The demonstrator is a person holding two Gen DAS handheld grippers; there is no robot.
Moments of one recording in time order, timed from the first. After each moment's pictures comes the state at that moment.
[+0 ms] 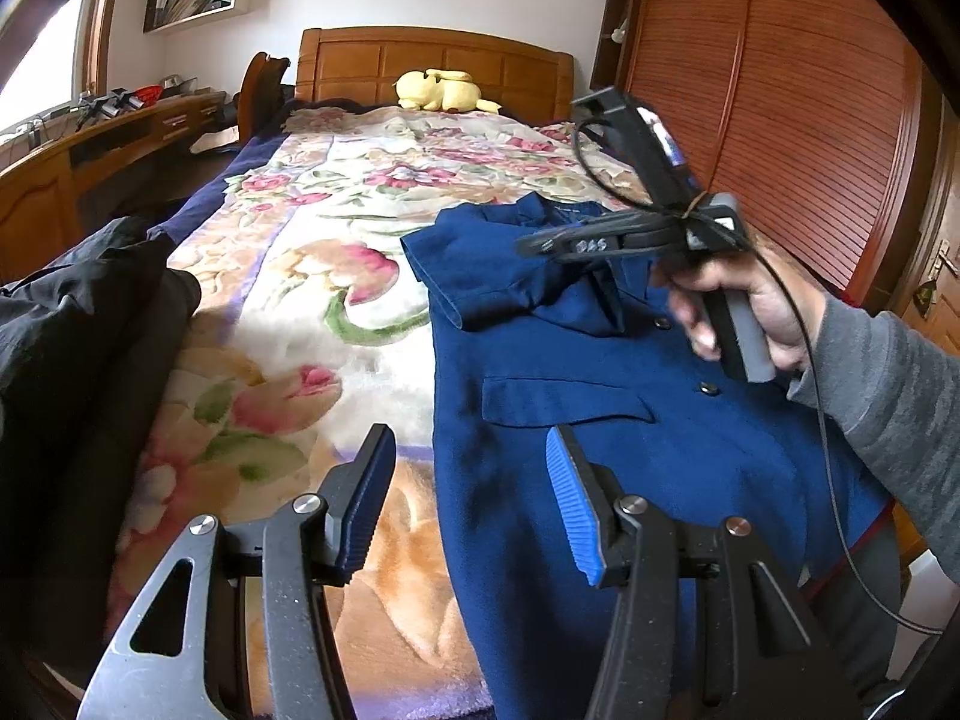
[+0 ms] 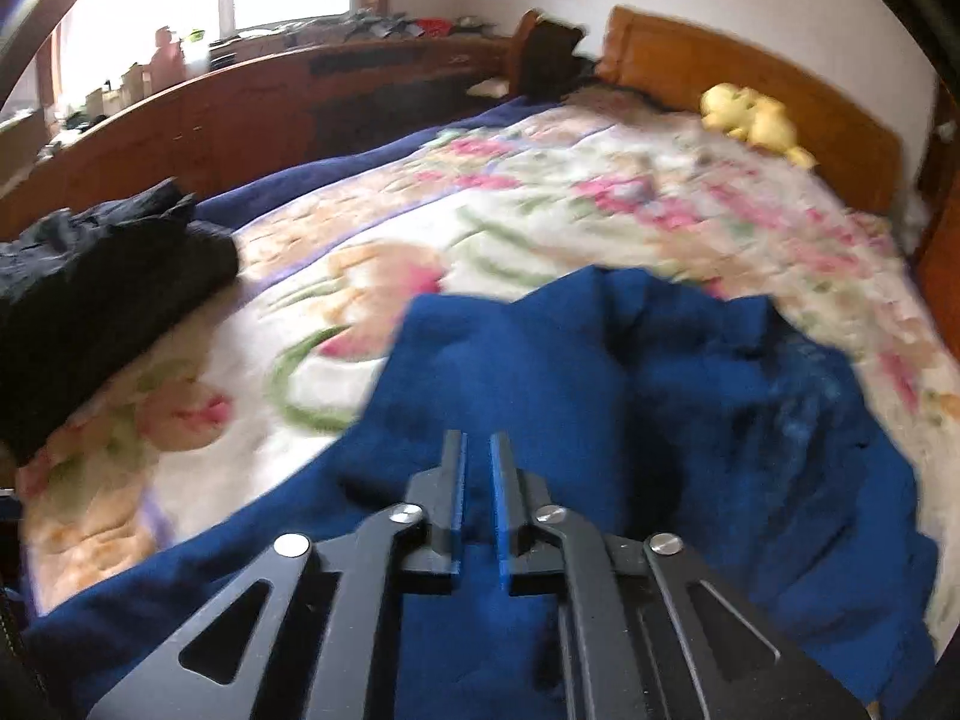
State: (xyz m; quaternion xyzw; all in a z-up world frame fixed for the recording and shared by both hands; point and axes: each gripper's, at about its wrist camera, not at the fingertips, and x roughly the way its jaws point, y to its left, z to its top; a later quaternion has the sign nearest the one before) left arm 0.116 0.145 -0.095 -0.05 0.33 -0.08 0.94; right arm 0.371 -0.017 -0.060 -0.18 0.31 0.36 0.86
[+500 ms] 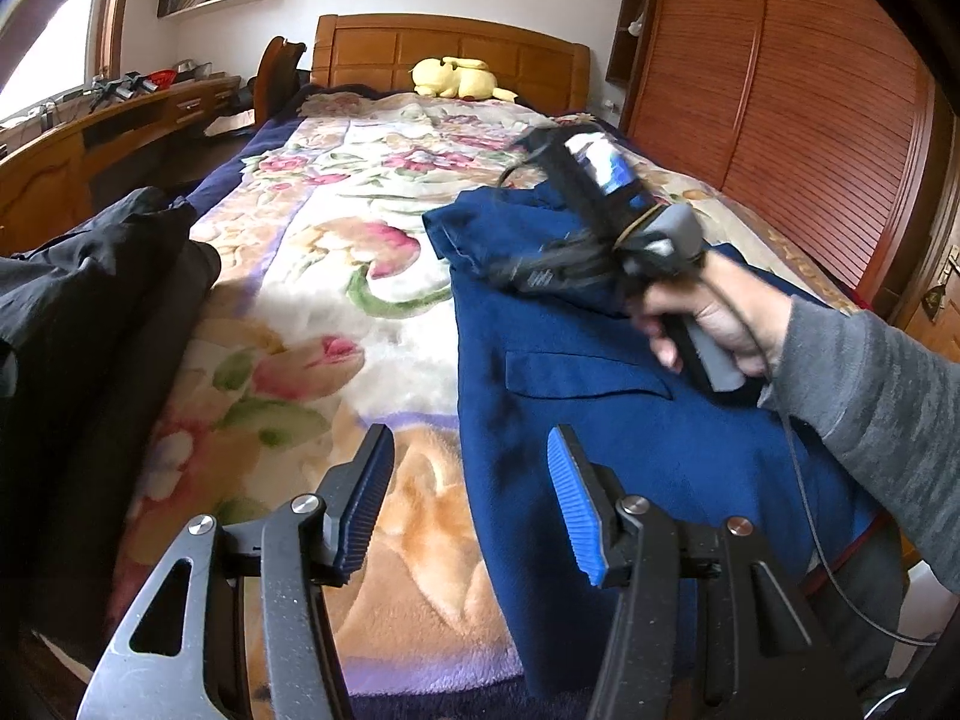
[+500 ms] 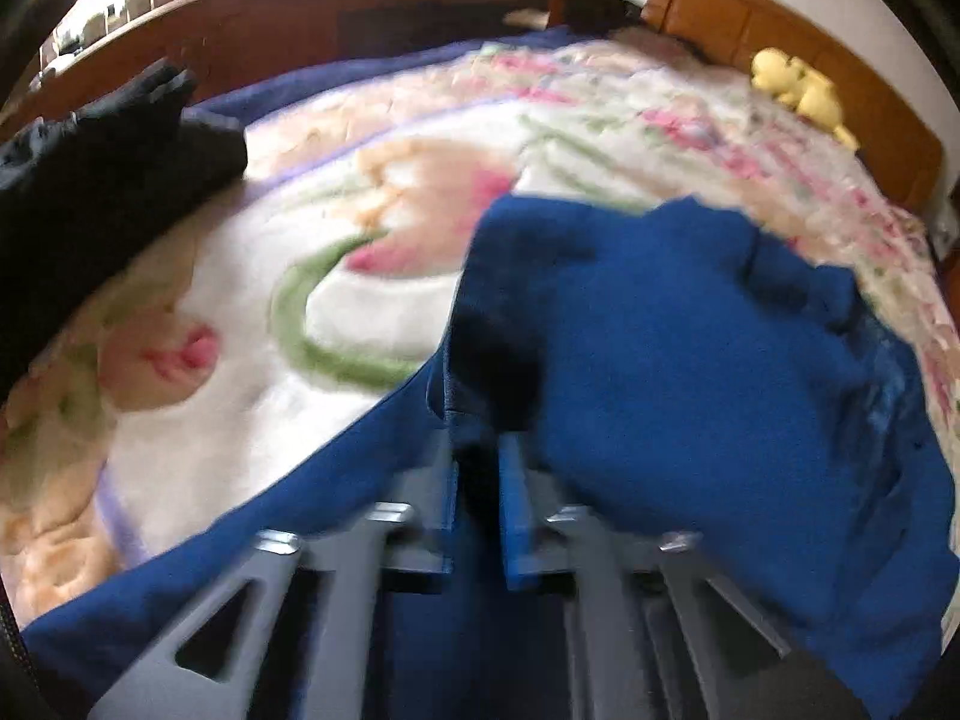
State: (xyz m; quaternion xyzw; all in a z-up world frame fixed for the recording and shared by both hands) left arm 0.109 0.154 -0.105 -0.06 0.35 -0.06 0.93; right arm 0.388 0.025 -0.089 -0.22 0.33 0.34 0.85
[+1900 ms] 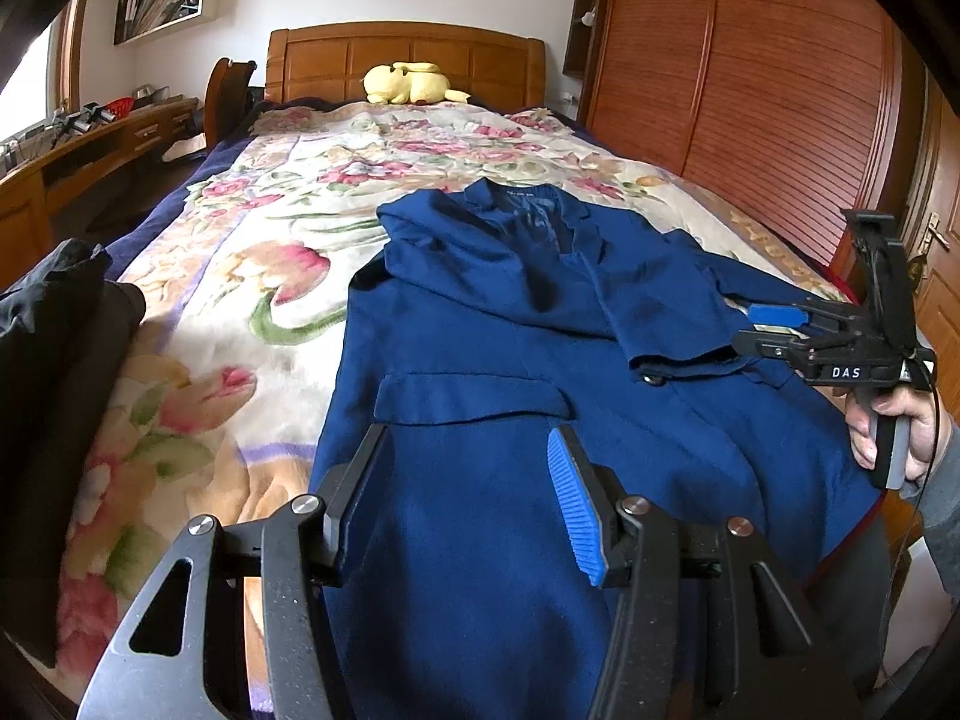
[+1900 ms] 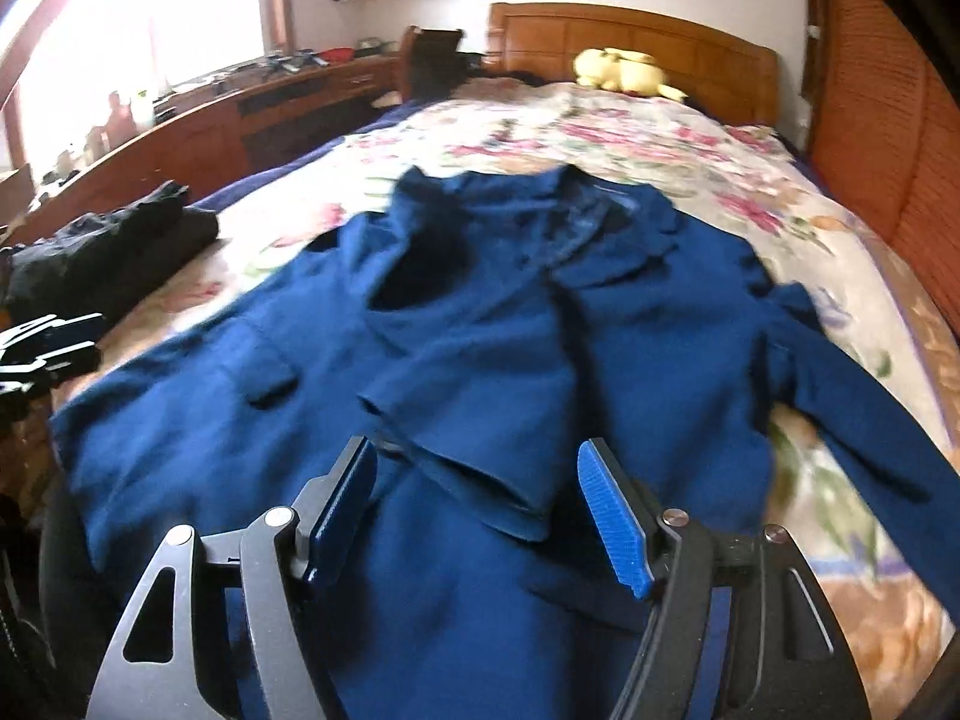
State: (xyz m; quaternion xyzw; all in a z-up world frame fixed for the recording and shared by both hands) left arm 0.123 0.080 -0.097 -0.04 0.34 -0.09 0.93; right arm 0.244 -0.233 -0.065 -0.11 0.31 0.28 0.90
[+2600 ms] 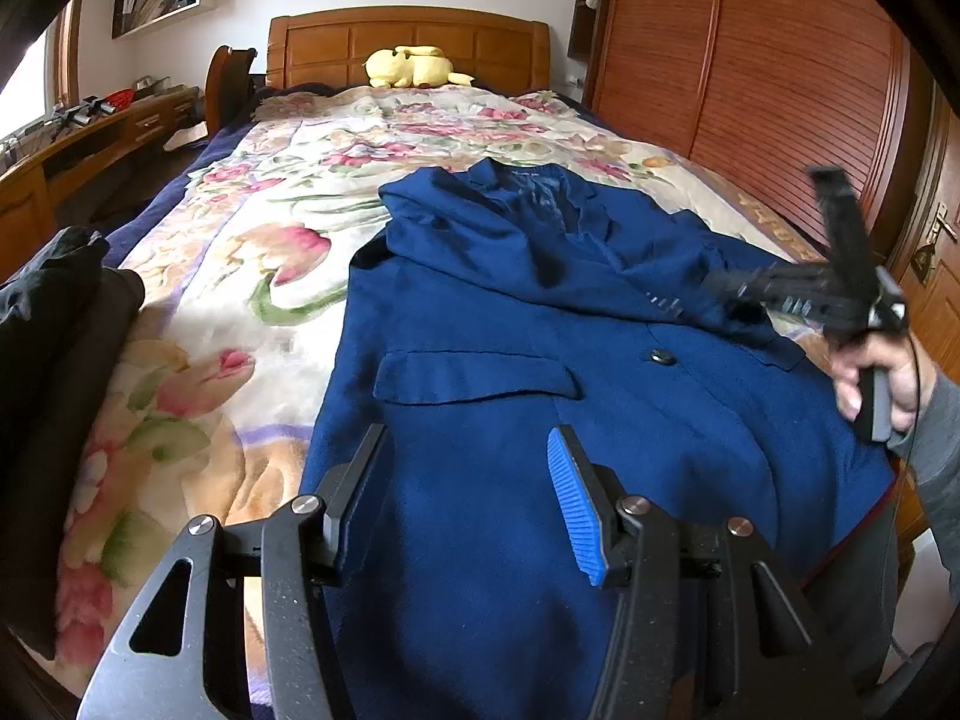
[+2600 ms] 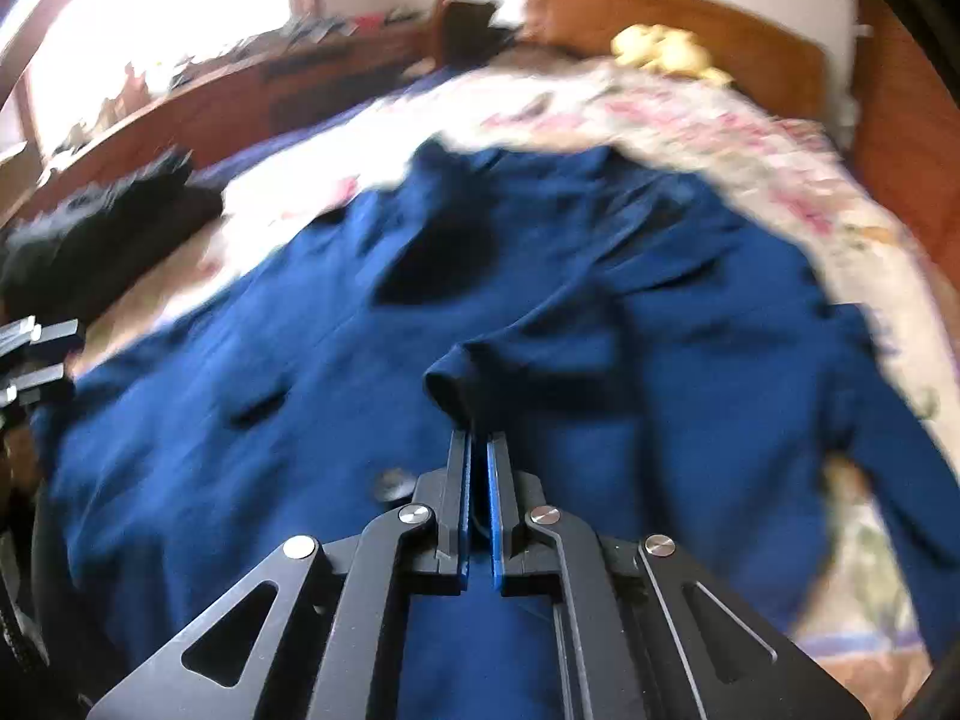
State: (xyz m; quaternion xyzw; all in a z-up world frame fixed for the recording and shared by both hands) left arm 0.126 0.072 -0.104 -0.03 0.36 -0.09 0.93; right arm 0.306 -0.242 -0.069 -0.11 0.32 0.27 0.90
